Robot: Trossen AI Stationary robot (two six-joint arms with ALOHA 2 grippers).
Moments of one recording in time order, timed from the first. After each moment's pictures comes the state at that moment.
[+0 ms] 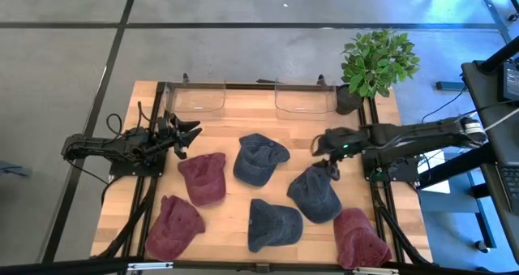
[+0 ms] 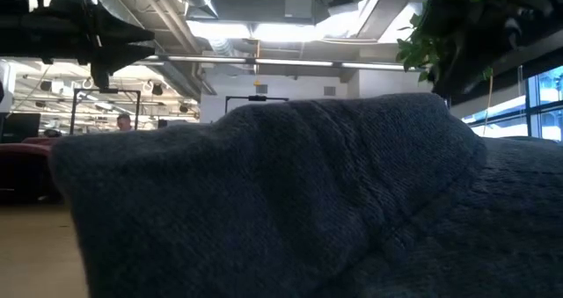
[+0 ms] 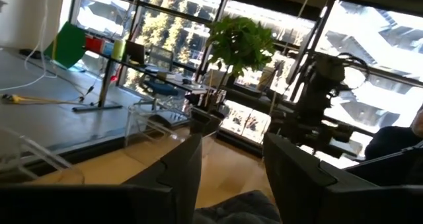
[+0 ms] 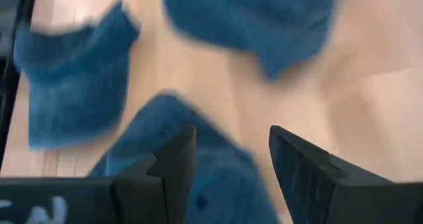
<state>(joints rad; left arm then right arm) -0.02 0.02 0.01 0.20 -0.47 -0.27 0.05 1.02 0.65 -0.51 -0.09 0.23</state>
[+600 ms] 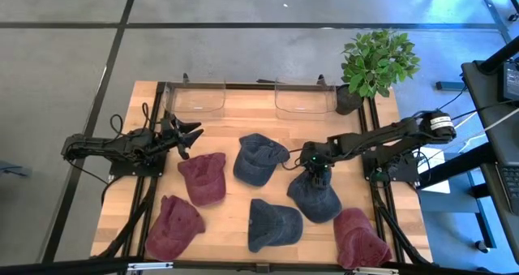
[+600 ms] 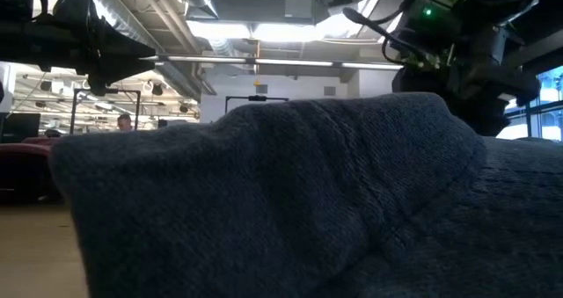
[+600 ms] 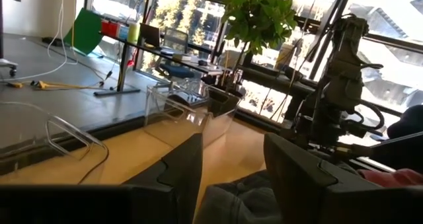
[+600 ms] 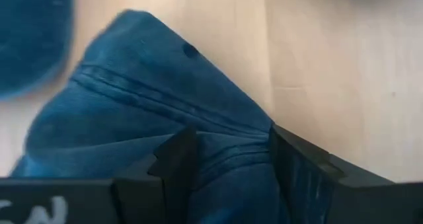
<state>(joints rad) -0.02 0.02 0.01 0.10 -0.50 -0.28 0.05 1.43 0.65 -0.37 -0.15 0.20</state>
